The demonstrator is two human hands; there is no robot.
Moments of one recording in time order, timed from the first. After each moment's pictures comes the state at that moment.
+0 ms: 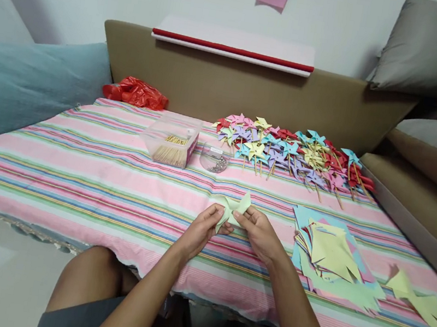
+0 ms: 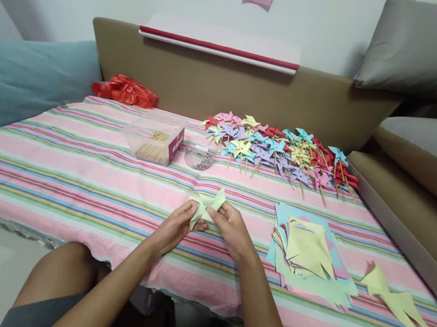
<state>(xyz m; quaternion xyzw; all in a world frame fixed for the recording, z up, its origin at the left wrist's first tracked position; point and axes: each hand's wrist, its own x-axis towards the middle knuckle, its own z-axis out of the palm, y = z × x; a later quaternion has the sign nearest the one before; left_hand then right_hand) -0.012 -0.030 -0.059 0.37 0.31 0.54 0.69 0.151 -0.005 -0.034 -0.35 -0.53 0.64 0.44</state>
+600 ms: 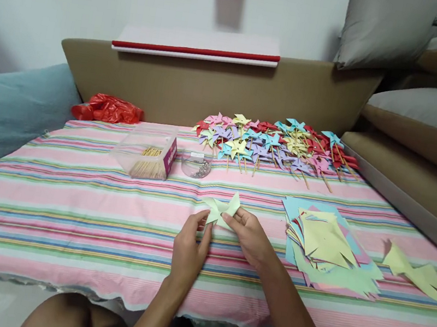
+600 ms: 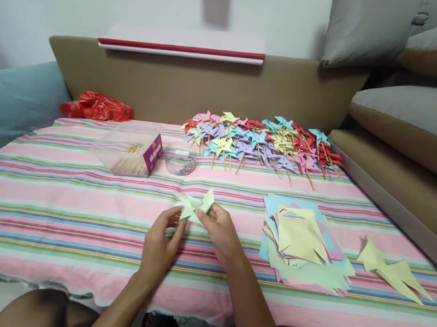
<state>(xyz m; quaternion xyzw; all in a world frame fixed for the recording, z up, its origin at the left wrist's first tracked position) -0.003 -0.040 -0.062 0.63 0.53 0.54 0.20 0.148 -0.002 -0.033 -0.36 -0.44 0.64 0.51</state>
